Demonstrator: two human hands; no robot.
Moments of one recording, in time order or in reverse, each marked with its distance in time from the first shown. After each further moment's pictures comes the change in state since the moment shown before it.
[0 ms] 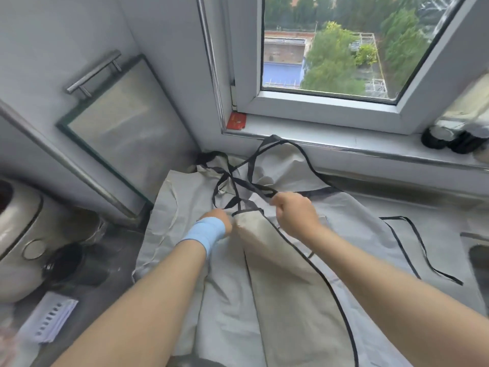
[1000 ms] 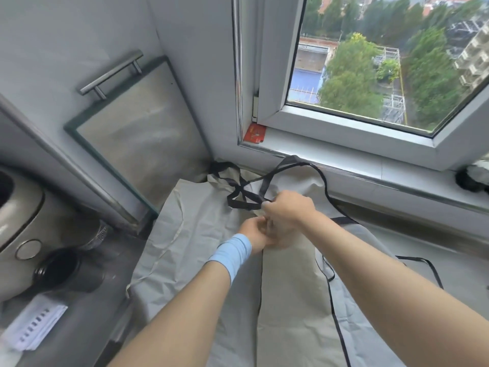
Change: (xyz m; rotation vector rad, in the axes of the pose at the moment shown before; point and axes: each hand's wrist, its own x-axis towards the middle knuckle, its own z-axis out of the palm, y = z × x) left_hand 0.026 0.048 0.011 -0.875 -0.008 0.253; right_hand 0.095 -0.047 -0.012 -0.183 -0.358 0.128
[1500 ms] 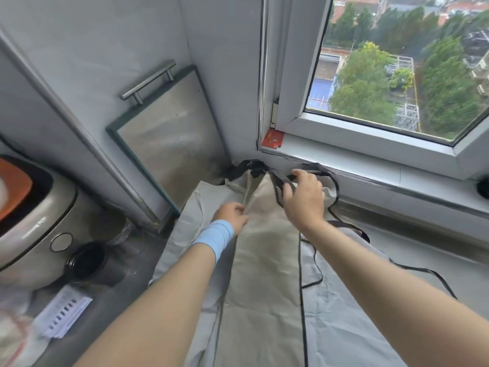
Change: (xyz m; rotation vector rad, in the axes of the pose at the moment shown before) left_hand -0.004 -0.020 -0.090 0.181 0.288 -0.109; right_hand 0.002 -0.021 0.011 0.348 0.563 -0.038
